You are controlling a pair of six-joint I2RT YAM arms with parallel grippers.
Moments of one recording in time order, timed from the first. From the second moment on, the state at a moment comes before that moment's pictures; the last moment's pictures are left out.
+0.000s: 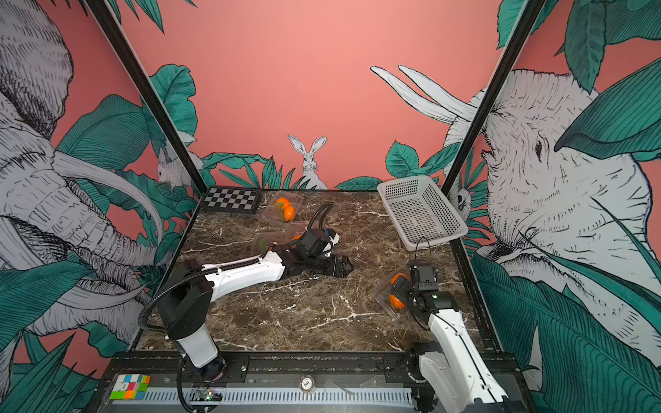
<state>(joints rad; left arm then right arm) -0.89 1.72 1.15 -0.25 0.22 -0.66 0.17 0.85 0.51 -0.74 0.02 0.79</state>
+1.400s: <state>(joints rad) -0.84 1.67 0.78 0.23 0.14 -1.17 0.37 1.86 1.33 -0.45 -0.17 0.27</state>
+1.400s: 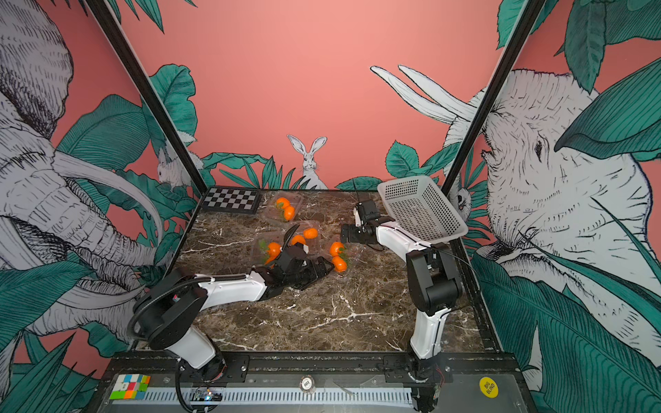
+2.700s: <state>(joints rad) -0.71 1.90 1.34 -0.23 0.25 -0.71 0.20 1.48 0.83 -0.27 -0.32 0.45</state>
